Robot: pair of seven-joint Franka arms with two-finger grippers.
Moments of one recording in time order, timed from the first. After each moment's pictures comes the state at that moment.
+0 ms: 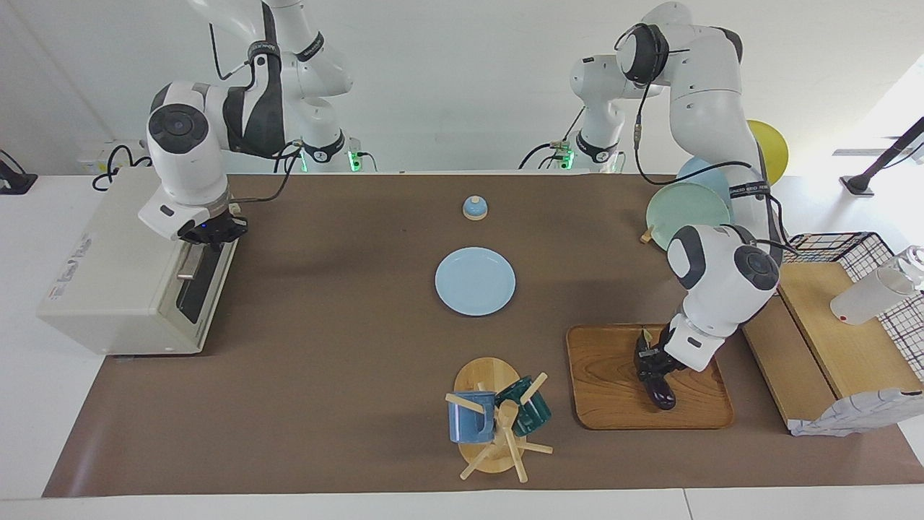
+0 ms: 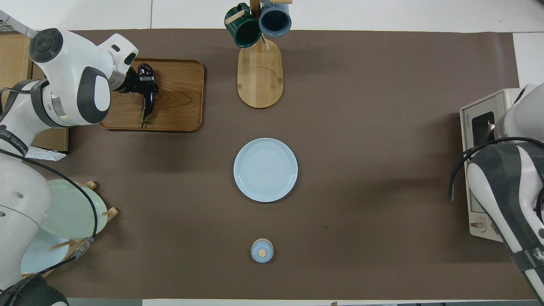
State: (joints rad) left arm -0.07 0.62 -0.06 -1.51 -0.12 2.24 -0.06; right arm 0.02 -0.01 -0.08 -1.98 -0.29 1.84 -0.17
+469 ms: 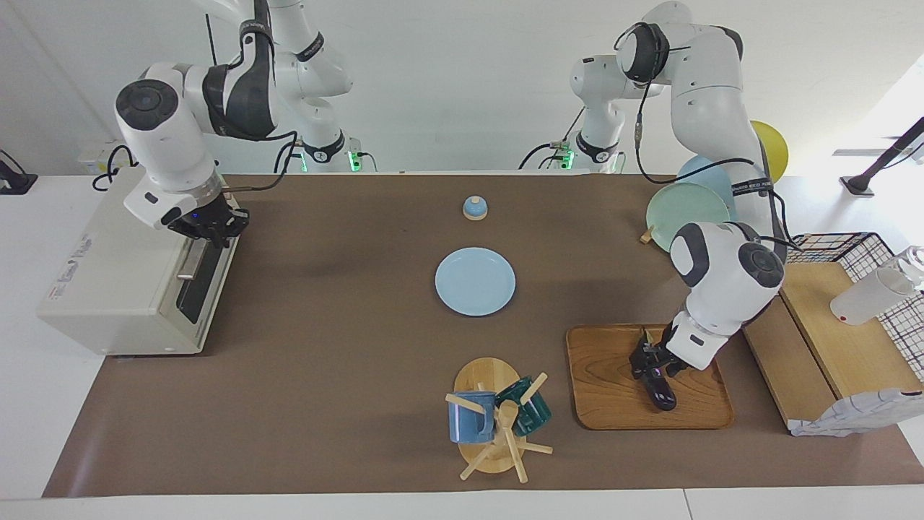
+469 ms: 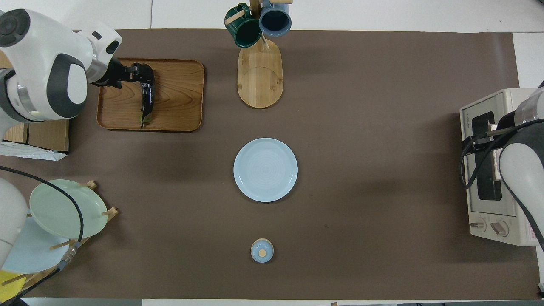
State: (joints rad) left arm -0.07 0.49 -0.05 -1.47 -0.12 2.06 -0.05; right arm 0.02 -0.02 -0.08 -1.85 -0.06 1.73 -0.17
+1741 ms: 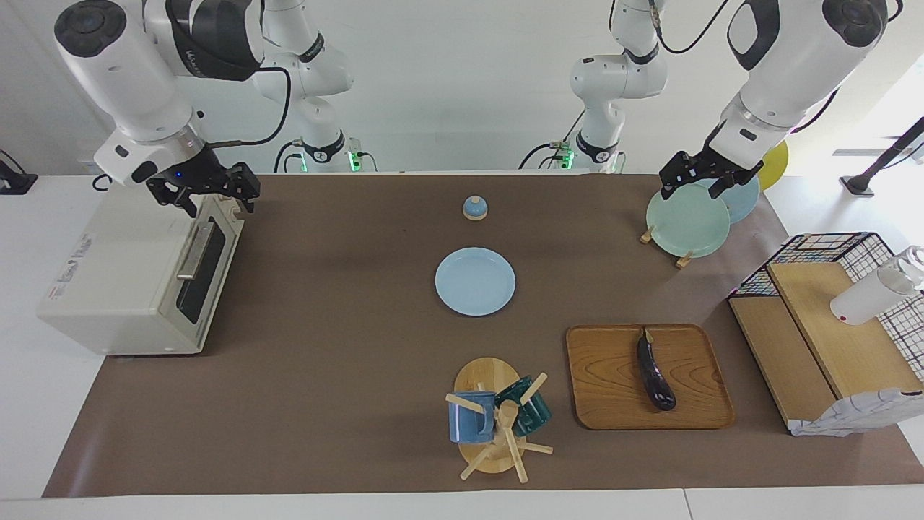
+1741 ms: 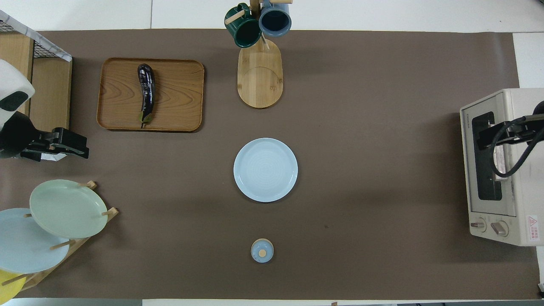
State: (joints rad) left arm -0.06 -0.04 -0.05 -1.66 -0.02 1.49 -0.08; right arm 0.12 0.00 -0.18 -1.63 -0.04 1.52 -0.14
